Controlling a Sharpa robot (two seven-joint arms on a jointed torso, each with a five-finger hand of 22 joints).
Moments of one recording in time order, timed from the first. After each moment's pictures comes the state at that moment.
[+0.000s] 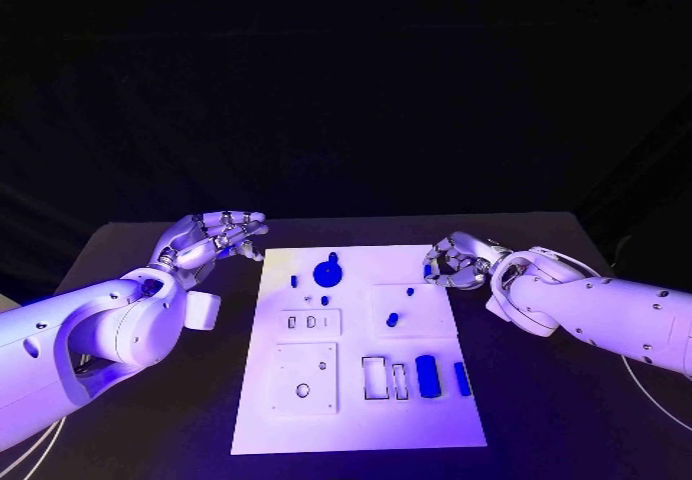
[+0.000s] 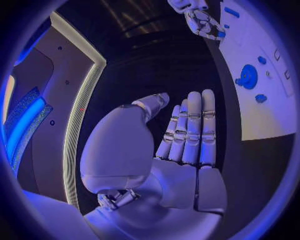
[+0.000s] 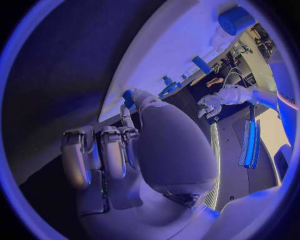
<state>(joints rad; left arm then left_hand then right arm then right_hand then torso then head) 1.18 -0.96 0.00 1.61 -0.07 -0.33 0.42 1.32 -0.20 0.55 0.05 0.25 0.88 0.21 0.24 0.17 1.15 0.13 0.08 0.08 1.09 0.06 0.84 0.61 0.17 0.92 0.16 0.82 0.50 1.17 -0.90 -0.11 1.33 -1.20 -0.40 0.03 1.48 -0.22 0.26 0.26 0.26 0.97 0.15 0.13 0.37 1.47 0.08 1.57 1.31 1.47 0.00 1.57 1.31 0.01 1.47 0.11 1.57 1.31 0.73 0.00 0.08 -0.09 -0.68</state>
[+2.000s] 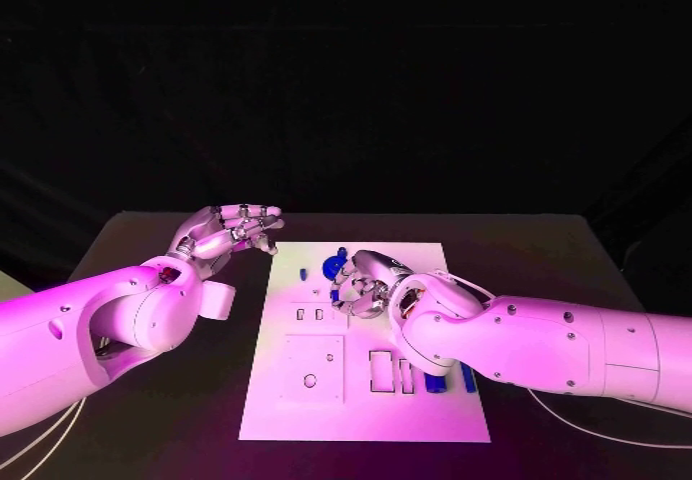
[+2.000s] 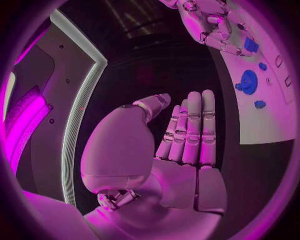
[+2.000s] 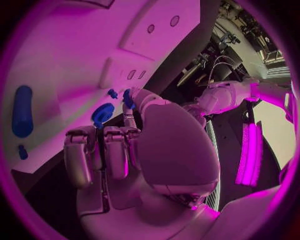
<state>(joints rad) 1.18 -0.94 -0.01 1.61 -0.07 -0.32 0.39 1.33 -0.19 0.56 0.04 0.25 0.88 0.21 0.24 0.17 1.15 0.13 0.08 0.08 1.09 0.06 0.84 0.61 0.17 0.91 0.16 0.83 0.51 1.17 -0.62 -0.13 1.61 -1.29 -0.52 -0.45 1.47 -0.17 0.39 0.22 0.27 1.05 0.11 0.20 0.38 1.47 0.02 1.57 1.31 1.47 -0.05 1.57 1.31 0.01 1.47 0.06 1.57 1.31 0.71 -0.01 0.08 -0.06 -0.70</state>
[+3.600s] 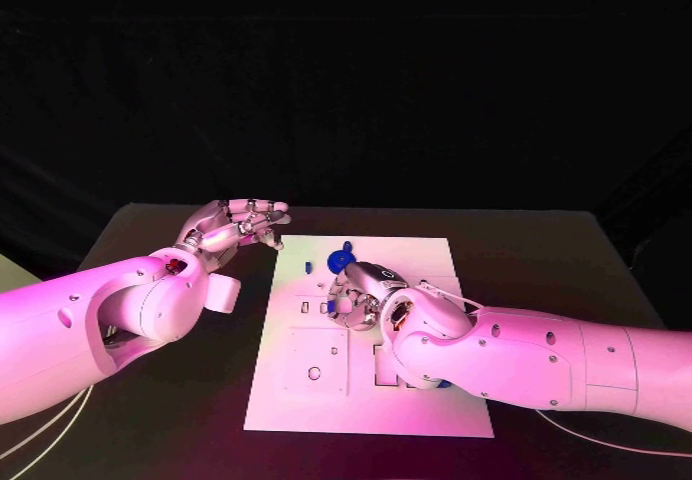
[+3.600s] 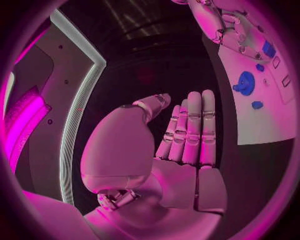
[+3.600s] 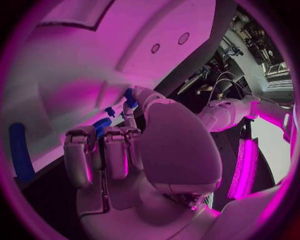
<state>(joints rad) 1.18 -0.94 -0.01 1.60 -0.08 -0.30 0.37 1.33 -0.19 0.56 0.04 0.25 0.88 0.21 0.24 0.17 1.15 0.13 0.08 0.08 1.09 0.06 0.84 0.61 0.17 0.91 0.15 0.84 0.51 1.11 -0.56 -0.13 1.57 -1.43 -0.52 -0.50 1.43 -0.21 0.39 0.22 0.27 1.04 0.11 0.24 0.39 1.47 0.02 1.57 1.31 1.47 -0.04 1.57 1.31 0.01 1.47 0.06 1.57 1.31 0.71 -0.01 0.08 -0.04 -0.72</state>
